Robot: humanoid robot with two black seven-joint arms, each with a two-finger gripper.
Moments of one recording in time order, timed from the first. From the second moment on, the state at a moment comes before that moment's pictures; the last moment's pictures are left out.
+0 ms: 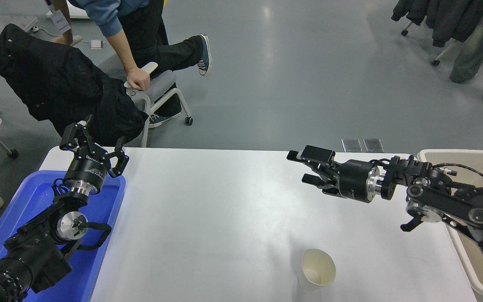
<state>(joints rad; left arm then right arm) -0.59 0.29 -0.87 -0.45 0.19 -0.48 -0.64 0.92 -0.64 0.12 1.27 -0.92 0.19 0.25</state>
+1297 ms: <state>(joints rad) -0.59 0.30 -0.87 -0.45 0.19 -0.49 -0.64 0.72 -0.85 0.00 1.49 -1.32 0.03 0.26</state>
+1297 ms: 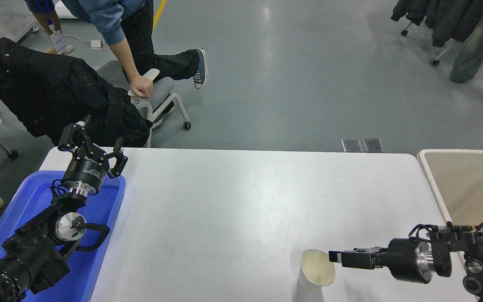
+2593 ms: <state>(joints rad) -0.59 0.30 -0.87 -0.45 0.19 -0.49 -0.64 0.67 -0.71 -0.03 1.40 -1.32 -0.06 0.24</state>
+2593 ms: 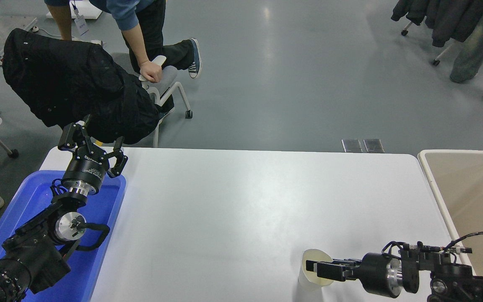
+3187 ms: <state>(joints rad) -0.59 0.30 -0.87 -0.45 0.19 -0.49 -0.64 0.72 -0.73 -0.08 1.41 -1.32 -0.05 0.22</state>
